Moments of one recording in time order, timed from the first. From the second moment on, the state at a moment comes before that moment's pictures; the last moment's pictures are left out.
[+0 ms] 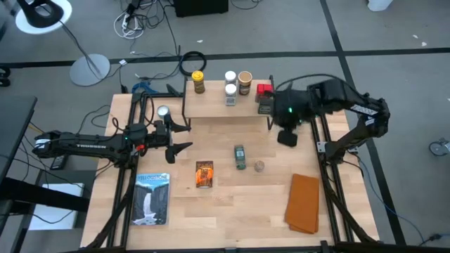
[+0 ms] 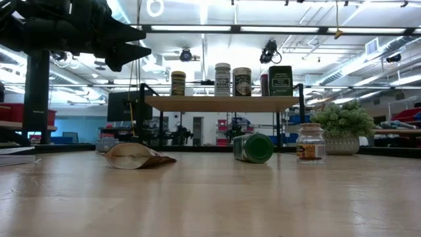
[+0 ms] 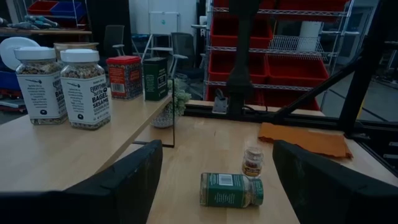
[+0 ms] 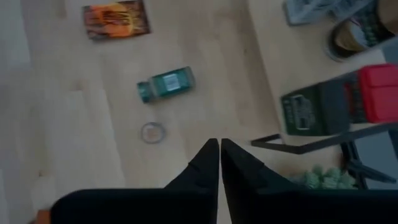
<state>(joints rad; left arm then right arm) 0.12 0.72 0.23 0.51 -0.02 -0.06 -0.02 1.47 1.94 -1.57 0.19 0.15</state>
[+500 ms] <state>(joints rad) 0.12 0.72 0.23 0.51 -0.02 -0.06 0.32 1.47 1.56 -1.33 0.38 0.42</state>
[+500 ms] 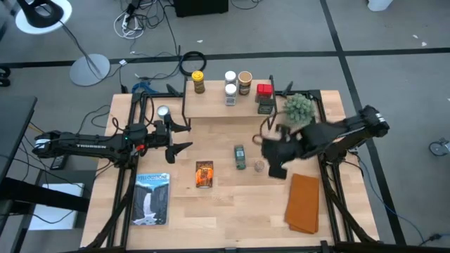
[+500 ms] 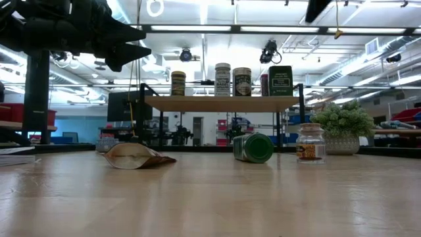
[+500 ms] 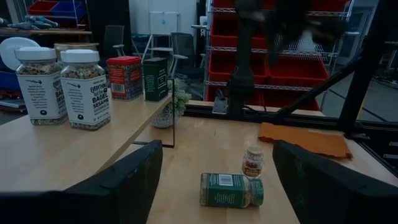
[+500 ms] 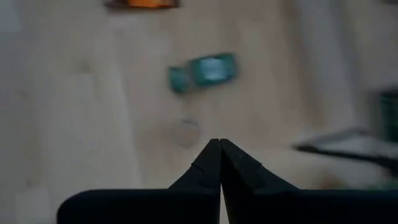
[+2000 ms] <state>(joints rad) 0.12 0.72 0.23 0.51 -0.02 -0.06 0.49 1.32 0.67 -0.15 0.67 1.02</state>
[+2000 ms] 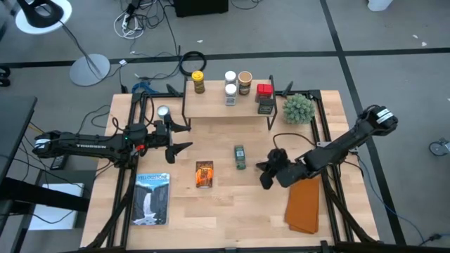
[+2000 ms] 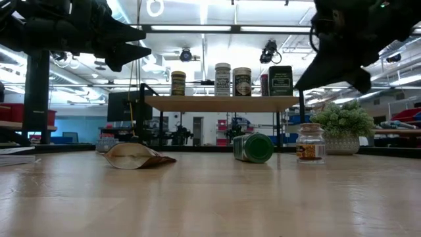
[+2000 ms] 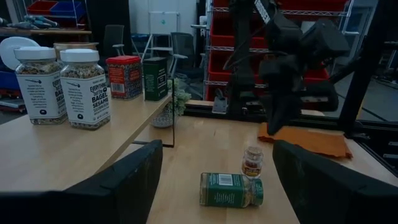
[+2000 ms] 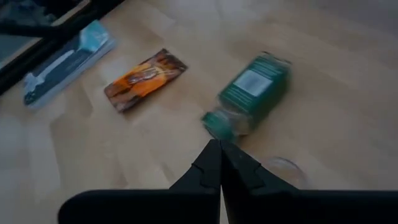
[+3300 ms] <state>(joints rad) 0.12 0.72 0.23 0.51 -0.02 -0.06 0.30 1.63 1.19 -0.99 0.36 1.58</state>
